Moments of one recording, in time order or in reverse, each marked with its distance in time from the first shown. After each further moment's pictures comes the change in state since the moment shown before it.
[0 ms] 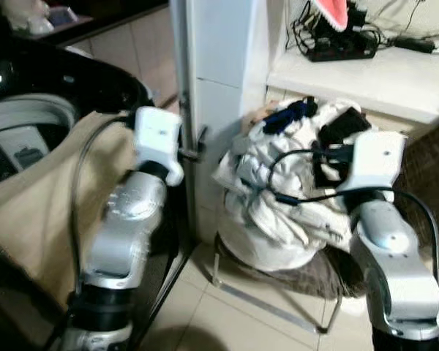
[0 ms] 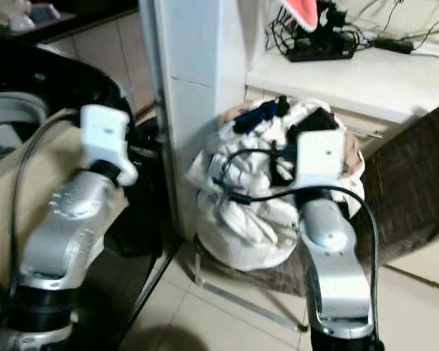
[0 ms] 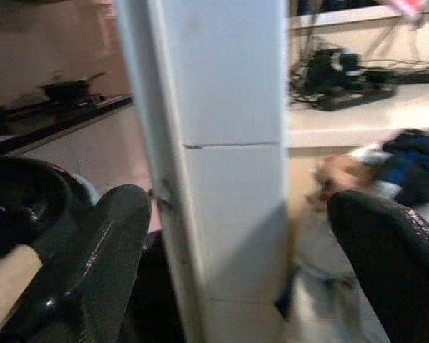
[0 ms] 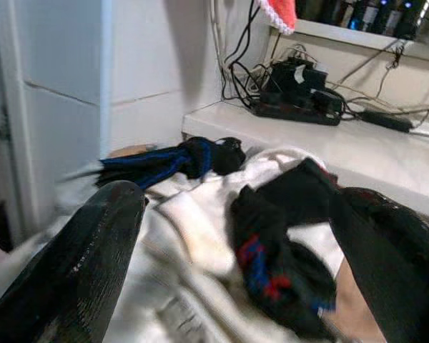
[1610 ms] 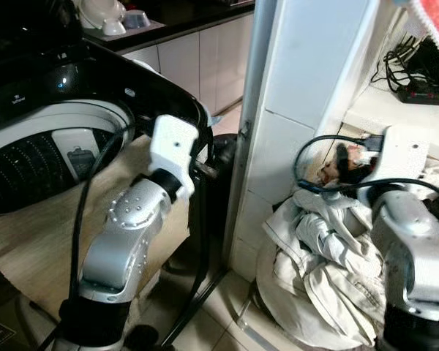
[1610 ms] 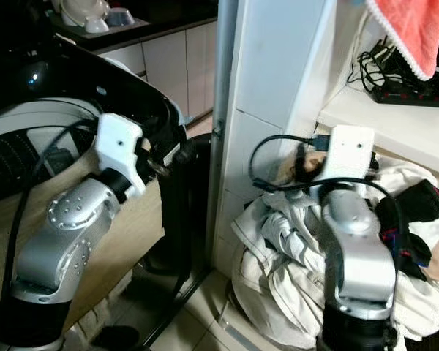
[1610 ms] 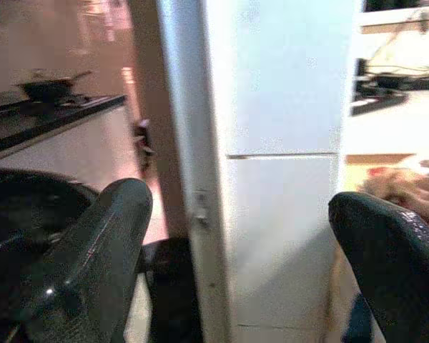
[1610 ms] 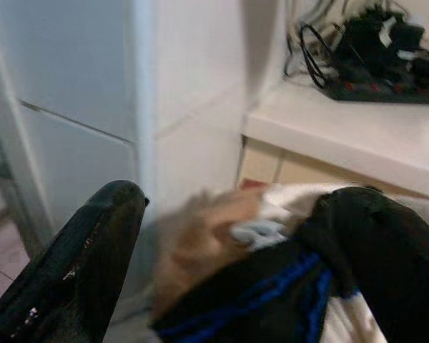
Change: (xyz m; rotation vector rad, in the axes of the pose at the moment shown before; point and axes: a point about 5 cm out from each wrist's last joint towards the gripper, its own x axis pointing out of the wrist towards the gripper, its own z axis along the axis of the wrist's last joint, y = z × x) left arm -0.015 -0.027 0.005 -0.009 -0.010 -0.340; right arm 0.011 -0.038 -0.010 0.114 0.210 -0.175
